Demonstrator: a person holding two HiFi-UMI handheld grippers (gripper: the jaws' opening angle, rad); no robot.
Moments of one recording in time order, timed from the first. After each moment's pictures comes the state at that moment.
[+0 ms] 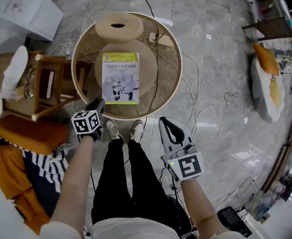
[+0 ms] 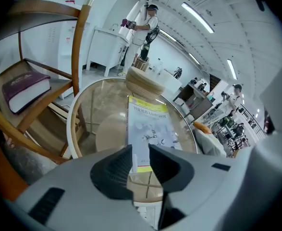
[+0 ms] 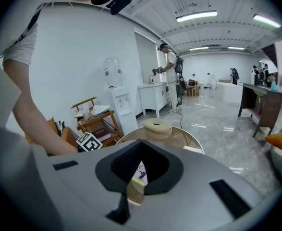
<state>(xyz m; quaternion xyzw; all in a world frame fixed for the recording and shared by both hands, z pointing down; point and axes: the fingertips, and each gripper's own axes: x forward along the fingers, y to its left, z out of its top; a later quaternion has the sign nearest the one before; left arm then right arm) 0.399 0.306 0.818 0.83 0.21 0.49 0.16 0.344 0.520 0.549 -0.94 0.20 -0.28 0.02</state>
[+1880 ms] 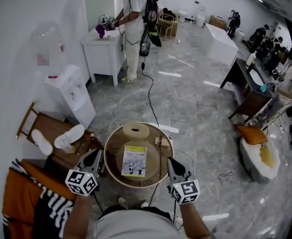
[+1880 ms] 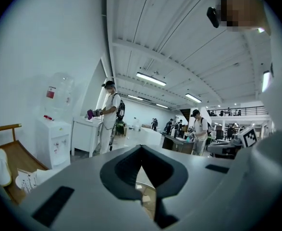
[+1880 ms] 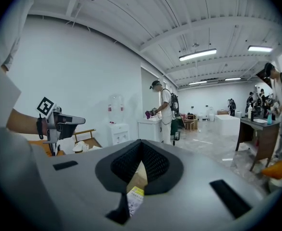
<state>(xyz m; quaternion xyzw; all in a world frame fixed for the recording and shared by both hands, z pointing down) 0.394 0.259 0.297 0.95 0.27 0.09 0.10 0.344 0.543 0.301 -0.98 0.19 -0.10 -0.01</state>
